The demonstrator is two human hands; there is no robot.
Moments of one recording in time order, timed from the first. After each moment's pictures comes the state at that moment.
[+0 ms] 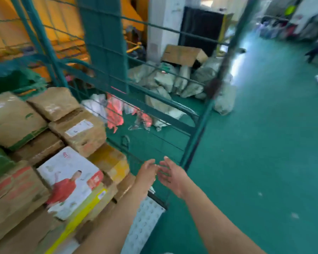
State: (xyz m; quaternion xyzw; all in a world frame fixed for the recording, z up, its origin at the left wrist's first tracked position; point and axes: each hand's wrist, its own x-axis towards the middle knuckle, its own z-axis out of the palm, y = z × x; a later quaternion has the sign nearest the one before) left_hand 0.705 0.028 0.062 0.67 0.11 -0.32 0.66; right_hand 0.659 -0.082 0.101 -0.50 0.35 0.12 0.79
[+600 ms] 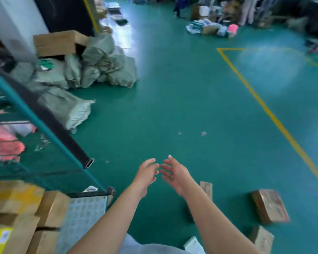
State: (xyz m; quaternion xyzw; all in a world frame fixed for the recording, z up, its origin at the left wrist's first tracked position) left_hand 0.384 -0.223 0.058 0.69 -0.10 -0.52 0.49; right_hand 0.272 -0.300 0.063 -0.33 0.51 -0.15 0.78
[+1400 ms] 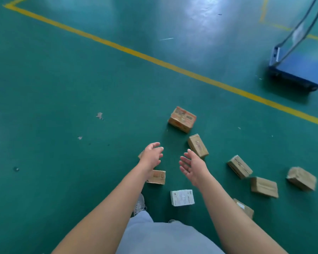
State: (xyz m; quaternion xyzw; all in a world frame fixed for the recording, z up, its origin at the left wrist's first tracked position) left_hand 0.173 -0.487 0.013 0.58 -0.39 -0.71 0.11; right_hand 0.042 -0.386 0.008 0.13 0.67 -0.51 0.53
